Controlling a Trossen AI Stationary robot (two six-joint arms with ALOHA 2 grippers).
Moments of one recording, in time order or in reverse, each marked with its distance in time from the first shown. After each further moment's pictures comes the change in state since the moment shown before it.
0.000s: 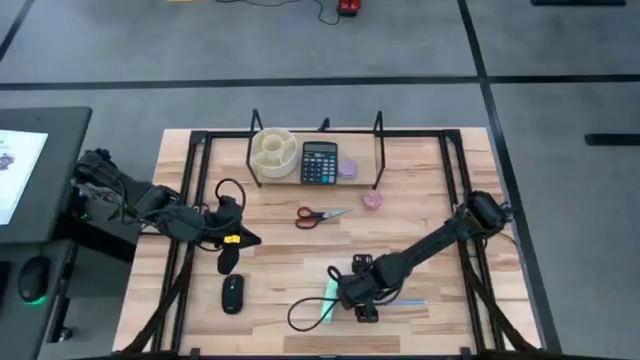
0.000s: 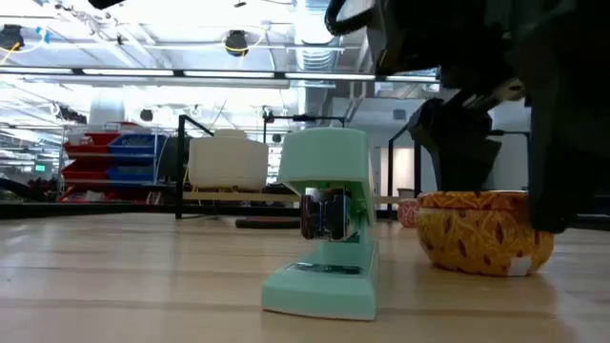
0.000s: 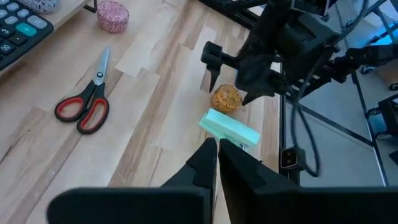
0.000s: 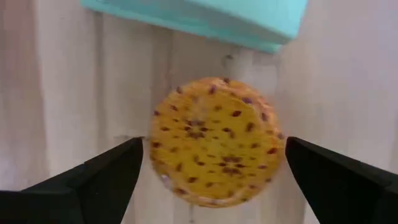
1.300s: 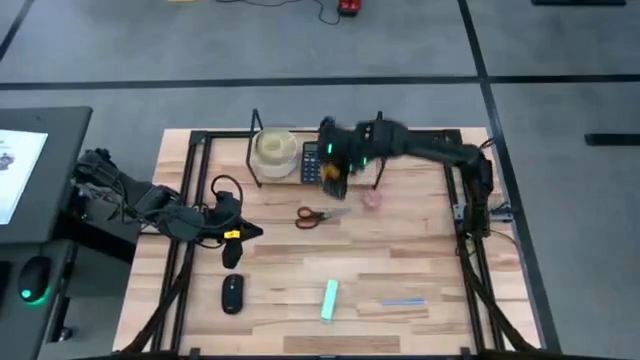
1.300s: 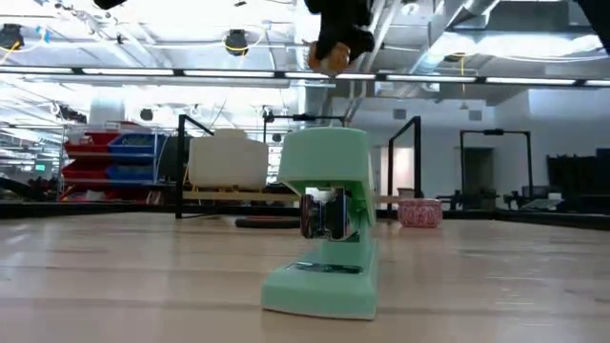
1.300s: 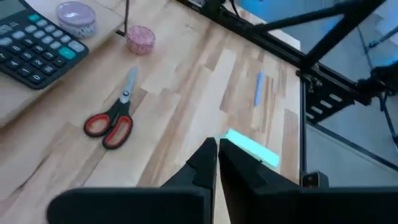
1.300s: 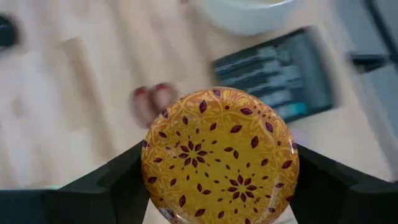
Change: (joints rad) left arm 0.012 0.000 0.000 0.015 -0.135 0.018; right arm -0.727 -0.055 0.753 -0.590 0.054 -0.392
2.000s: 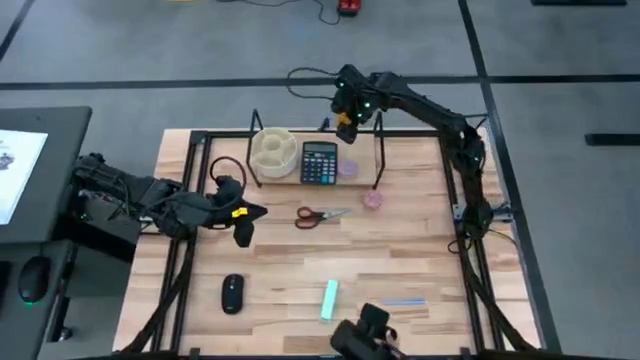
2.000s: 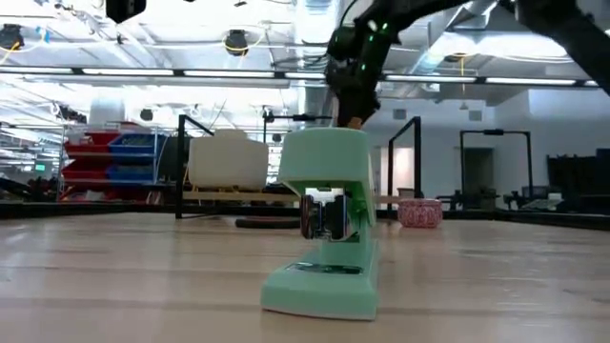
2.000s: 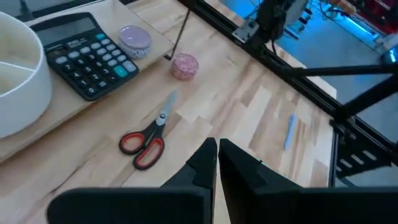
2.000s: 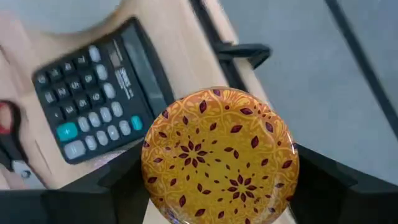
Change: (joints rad) left arm 0.148 0.000 0.000 0.008 -0.053 -0.061; right arm -0.388 0.184 -0.003 0.088 -0.093 -0.332
